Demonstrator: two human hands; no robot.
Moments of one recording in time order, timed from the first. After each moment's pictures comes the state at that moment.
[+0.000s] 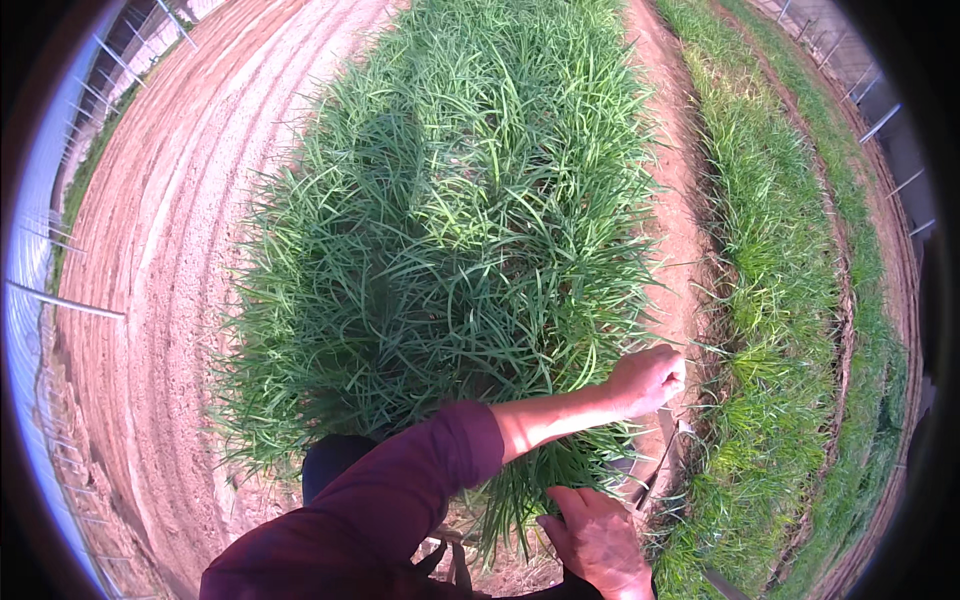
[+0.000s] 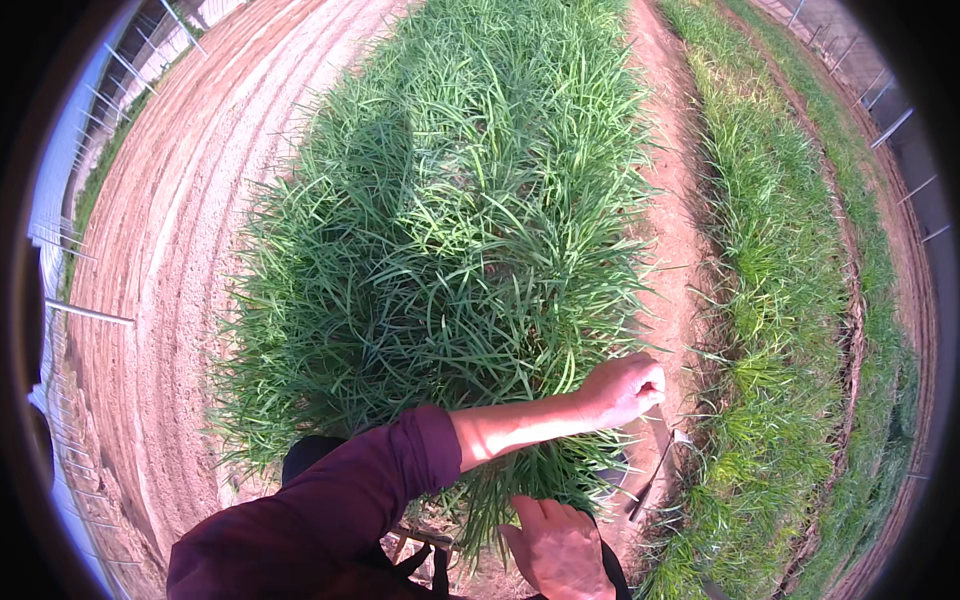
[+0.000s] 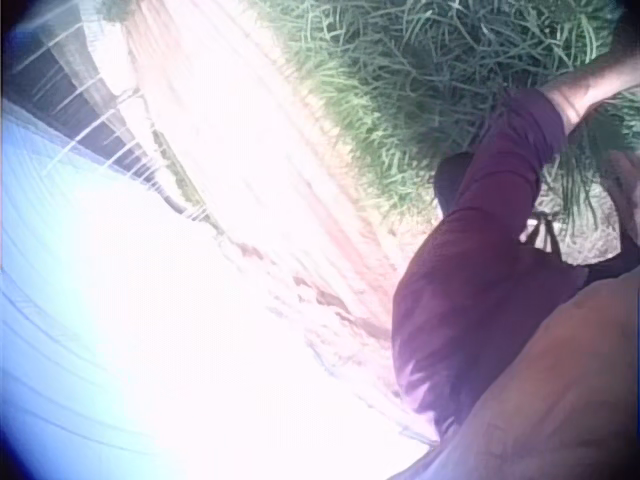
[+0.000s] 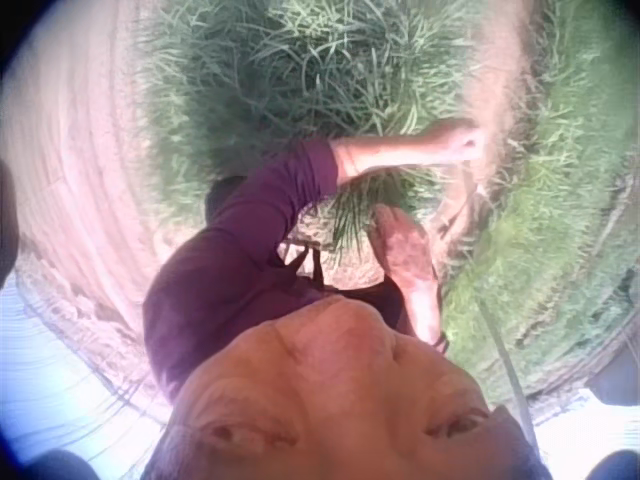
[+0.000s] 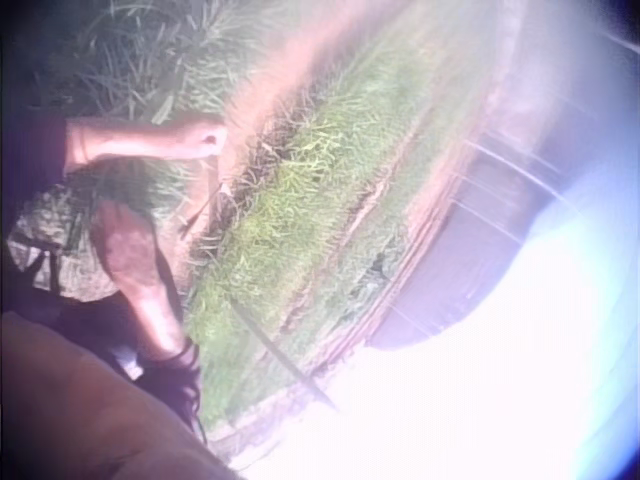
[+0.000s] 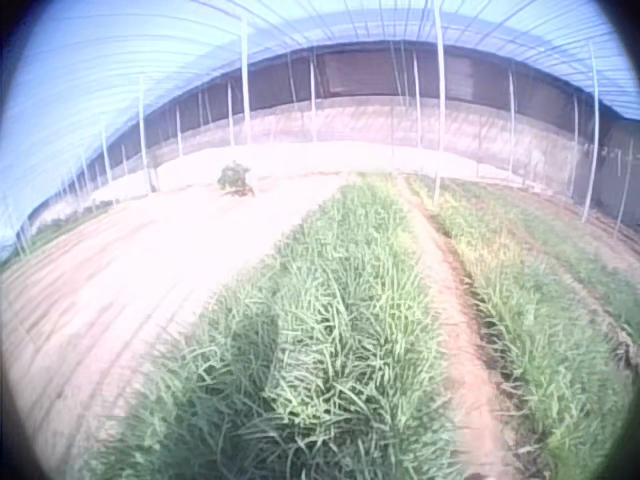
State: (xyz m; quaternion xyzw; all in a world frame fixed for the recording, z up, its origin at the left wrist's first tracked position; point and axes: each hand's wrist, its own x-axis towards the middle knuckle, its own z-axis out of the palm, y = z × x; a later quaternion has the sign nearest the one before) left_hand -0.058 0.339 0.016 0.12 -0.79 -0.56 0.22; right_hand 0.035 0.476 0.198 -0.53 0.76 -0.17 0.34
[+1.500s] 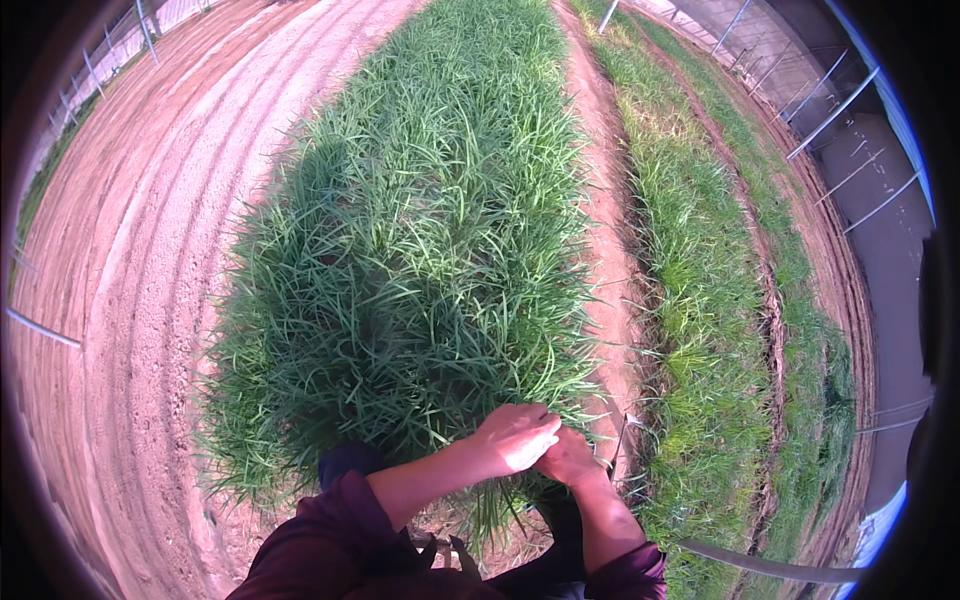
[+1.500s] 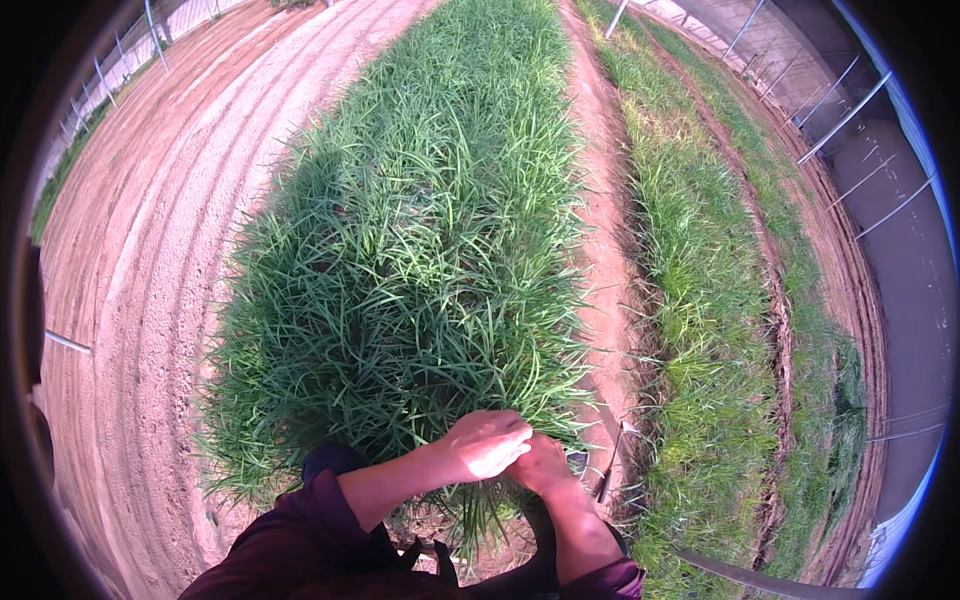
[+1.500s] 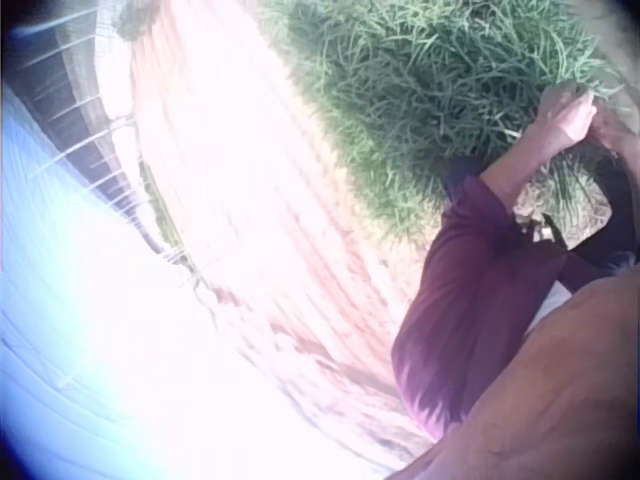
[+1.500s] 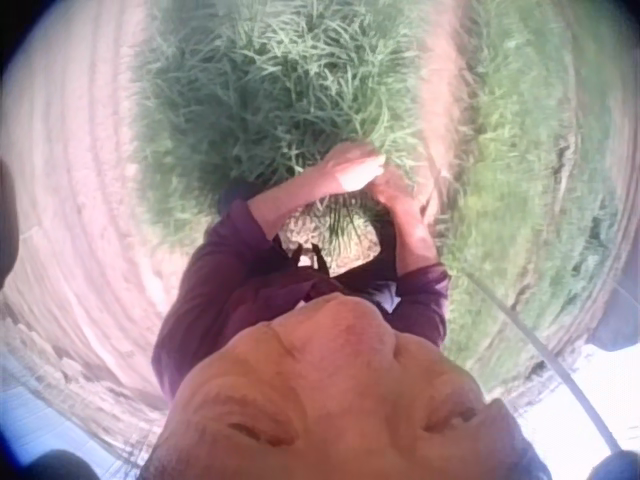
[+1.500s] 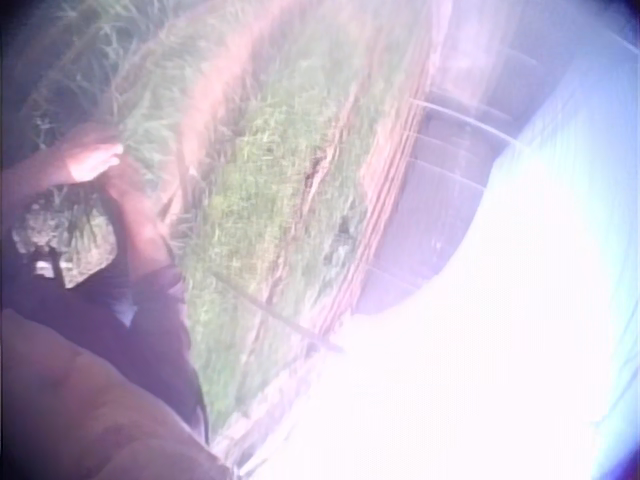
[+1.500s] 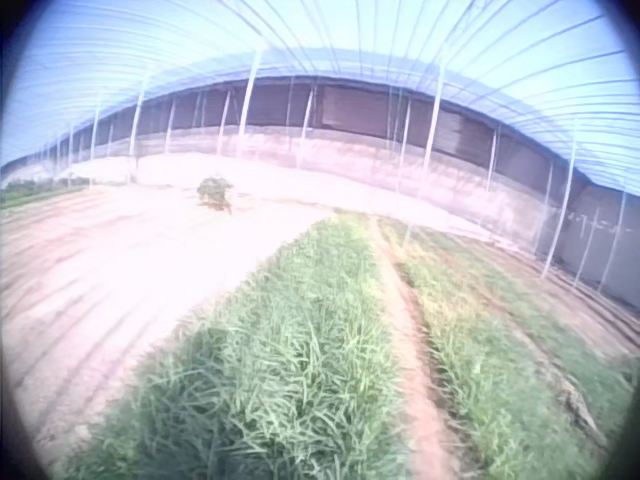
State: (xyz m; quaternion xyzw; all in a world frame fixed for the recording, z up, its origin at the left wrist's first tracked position) left_hand 0.154 0.326 0.114 0.04 -0.92 -0.37 0.13; right_hand 0.034 0.454 0.120 -0.55 0.78 -0.02 0.30
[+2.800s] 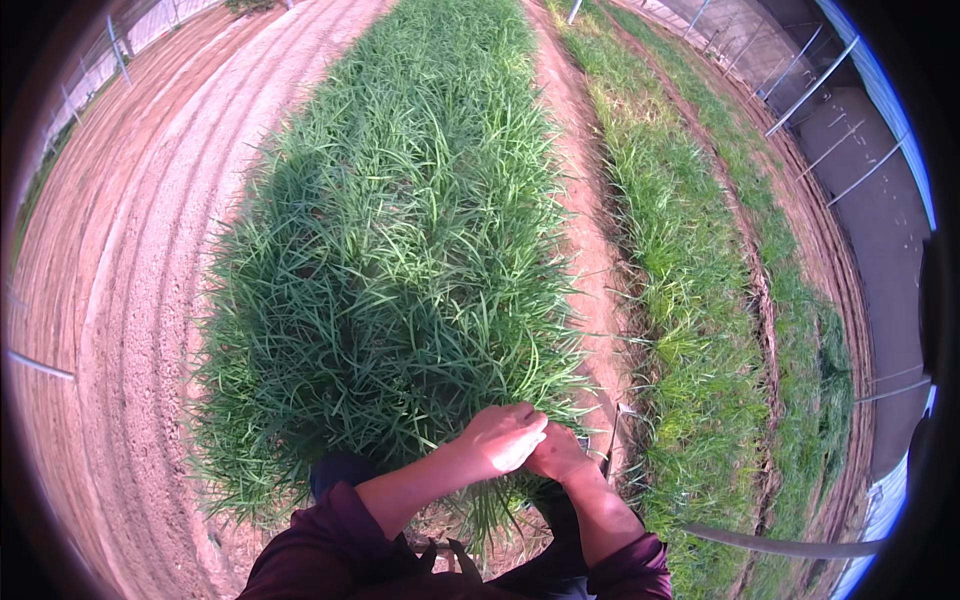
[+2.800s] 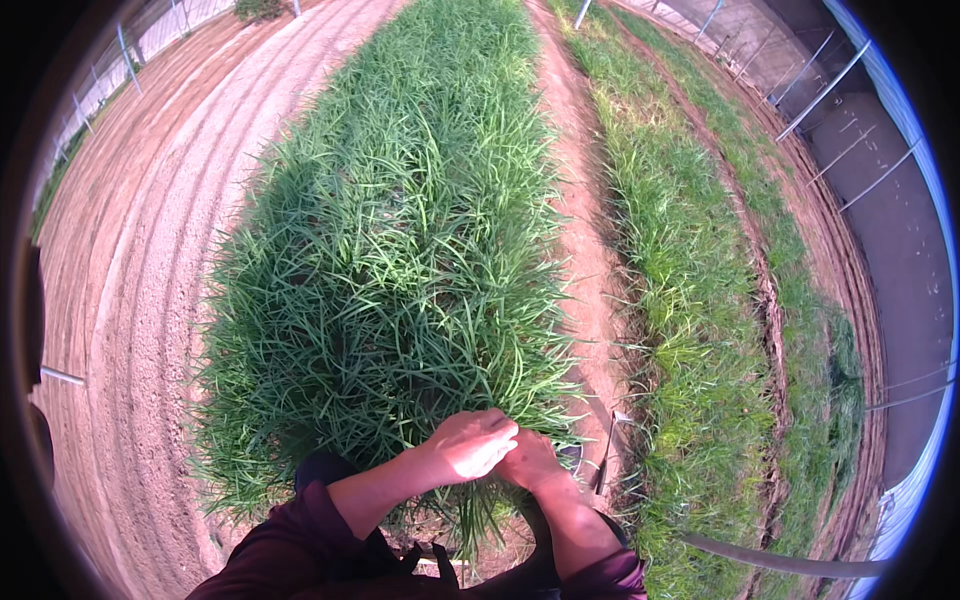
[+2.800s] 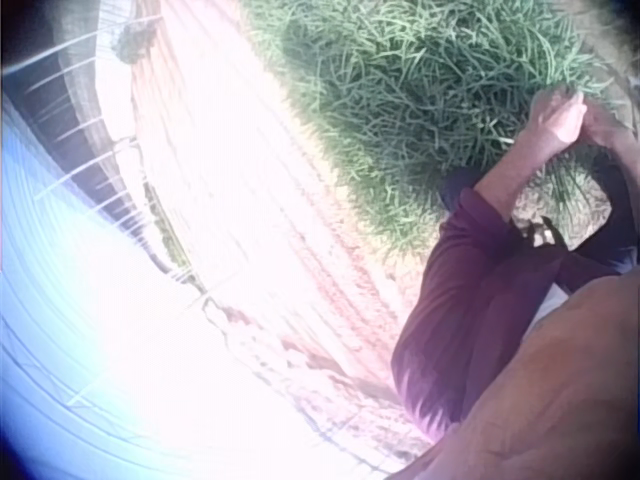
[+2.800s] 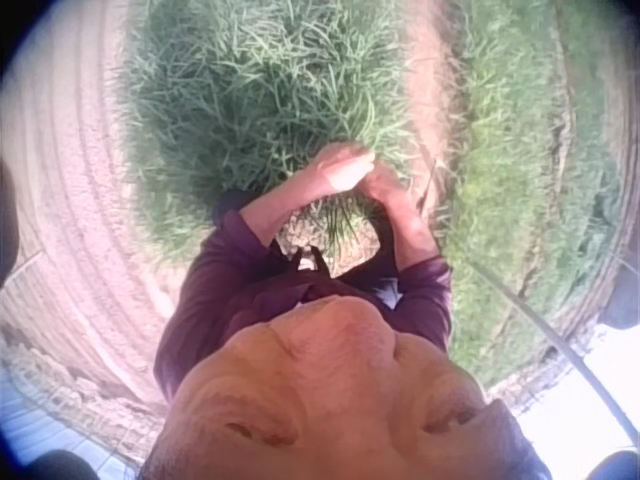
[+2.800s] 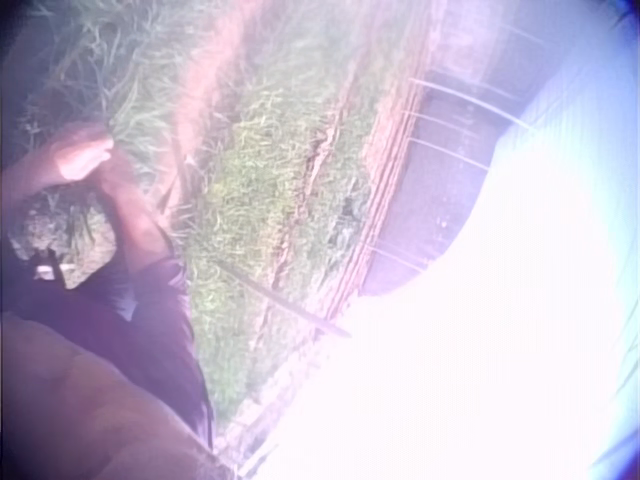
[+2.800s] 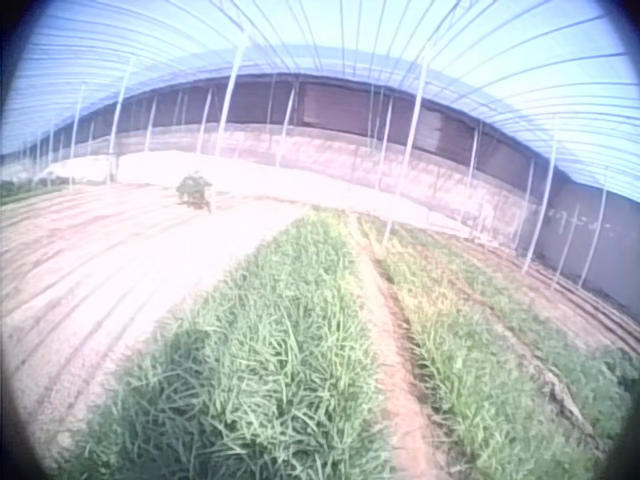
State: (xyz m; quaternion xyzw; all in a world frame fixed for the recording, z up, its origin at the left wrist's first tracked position) left_hand 0.151 0.323 0.120 0.03 -0.92 -0.38 0.10; right_hand 0.033 0.440 0.130 -0.44 0.81 0.03 0.39
